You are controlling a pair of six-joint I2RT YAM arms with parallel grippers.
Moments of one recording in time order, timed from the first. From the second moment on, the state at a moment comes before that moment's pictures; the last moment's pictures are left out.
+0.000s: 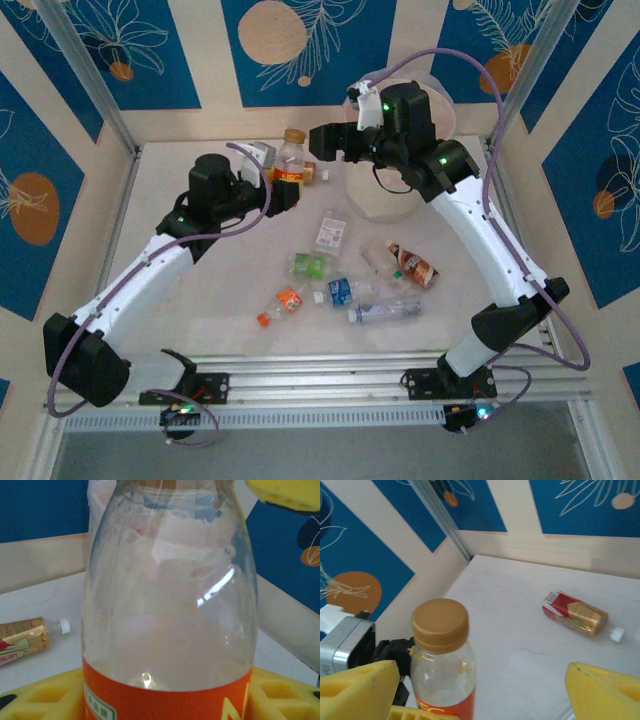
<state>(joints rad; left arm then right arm) -0.49 1.29 1.16 -0.12 0.40 -0.20 0.55 1.58 1.94 -0.75 -0.27 0.36</state>
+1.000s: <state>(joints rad) -0.56 1.31 1.19 -0.08 0.44 -0.21 0.58 1.71 2.04 -0.76 -0.38 0.37</state>
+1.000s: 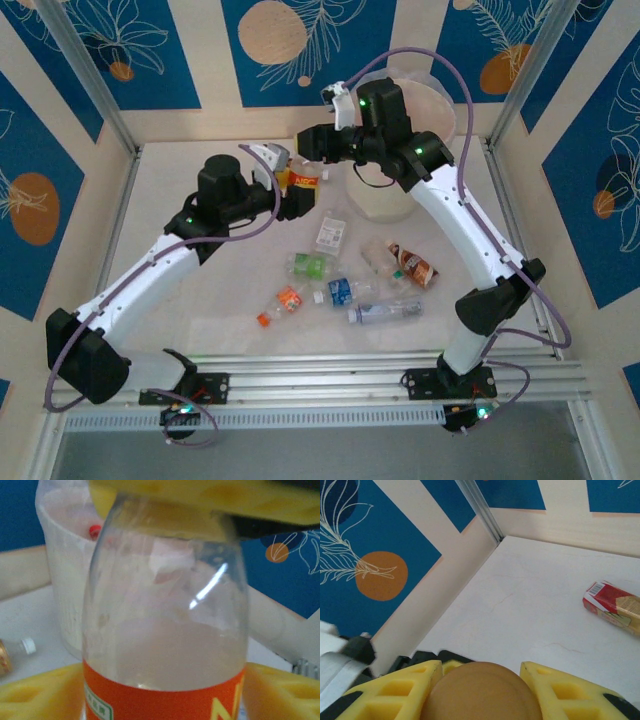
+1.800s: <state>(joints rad) -0.56 1.17 1.17 -0.14 0.26 -0.21 0.53 1.71 2.32 -0.86 0.12 0.10</state>
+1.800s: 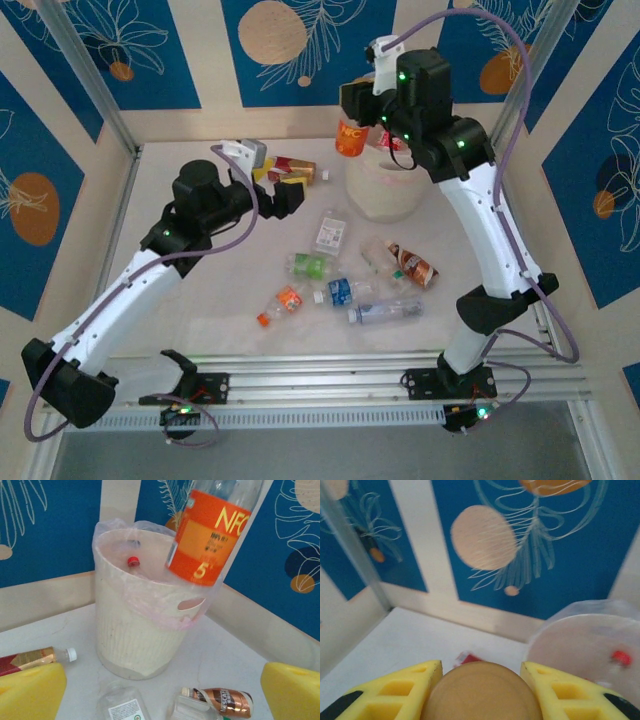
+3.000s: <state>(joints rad) -0.56 1.09 1.11 -0.24 0.14 -0.21 0.46 2.02 2.40 -0.76 0.63 -0.09</state>
